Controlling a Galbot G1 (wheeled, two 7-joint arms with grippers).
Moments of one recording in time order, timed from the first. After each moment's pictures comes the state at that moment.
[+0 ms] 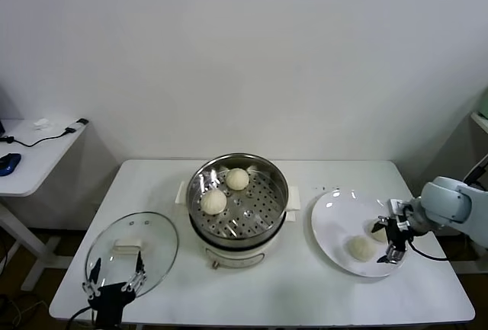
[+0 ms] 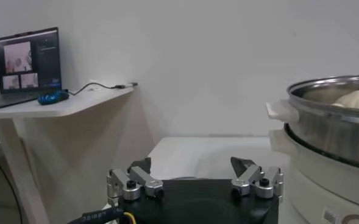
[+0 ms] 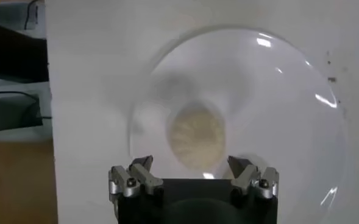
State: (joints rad) left arm 1.85 -1.55 -0.63 -2.16 -0.02 0.03 -0.19; right arm 0.30 0.38 -1.36 1.50 0.36 -0.33 -0.84
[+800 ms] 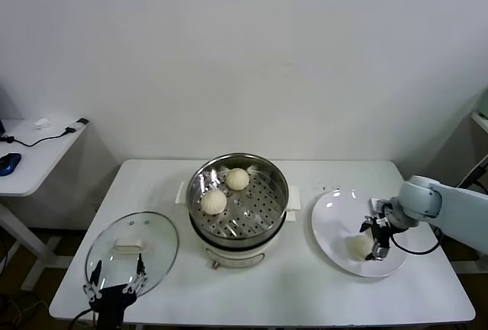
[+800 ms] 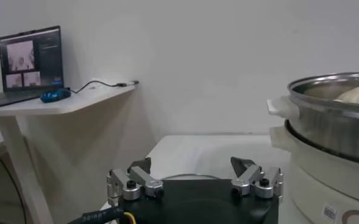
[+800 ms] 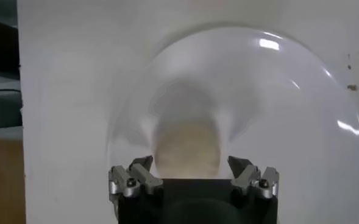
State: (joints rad) left arm 1.85 -1.56 -0.62 -2.15 -0.01 0.02 -0.20; right arm 0.25 0.53 -1.36 1.37 0.35 -0.32 -0.86
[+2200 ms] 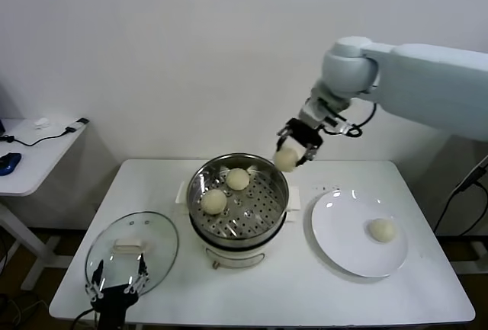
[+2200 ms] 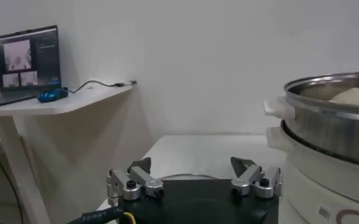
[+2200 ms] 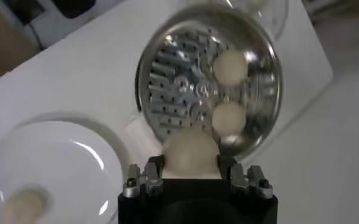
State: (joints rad) left arm 1.86 -1.56 -0.61 -2.16 -0.01 0.02 -0.20; right arm 0.96 0.98 -1.49 1.57 0.29 0.21 -1.11
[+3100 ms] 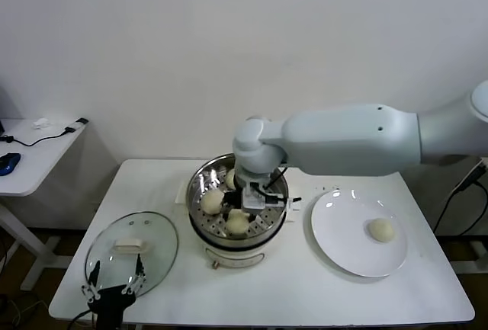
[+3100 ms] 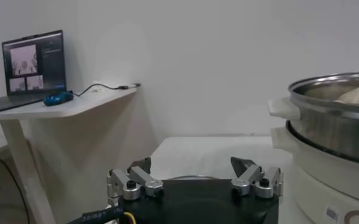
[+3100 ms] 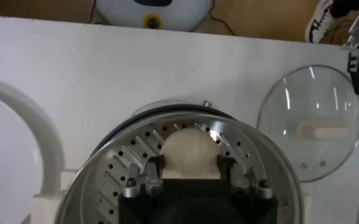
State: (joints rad) left arm 1.86 -1.57 -0.62 -2.15 0.00 0.01 -0.21; right arm 0.74 1.25 -1.53 1.60 -0.03 0.32 -0.94
